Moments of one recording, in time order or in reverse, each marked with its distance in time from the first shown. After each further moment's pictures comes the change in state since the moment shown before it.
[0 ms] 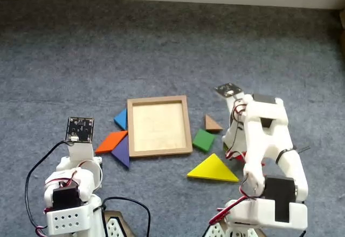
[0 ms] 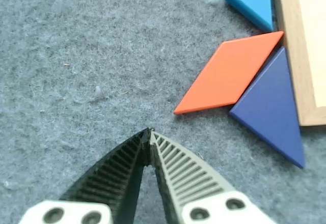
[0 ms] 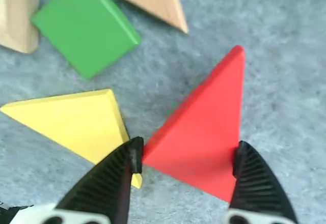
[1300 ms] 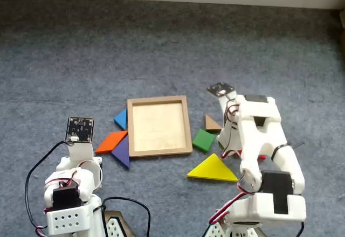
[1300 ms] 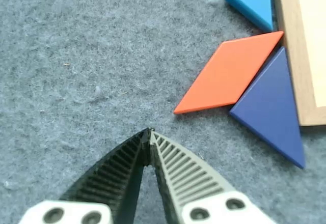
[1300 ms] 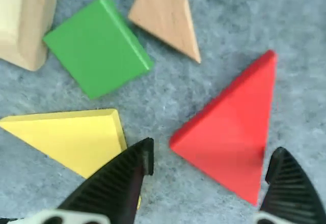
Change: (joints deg) left arm 0.0 0.0 0.0 0.0 0.0; right arm -2.1 6.1 0.1 -4.8 0.4
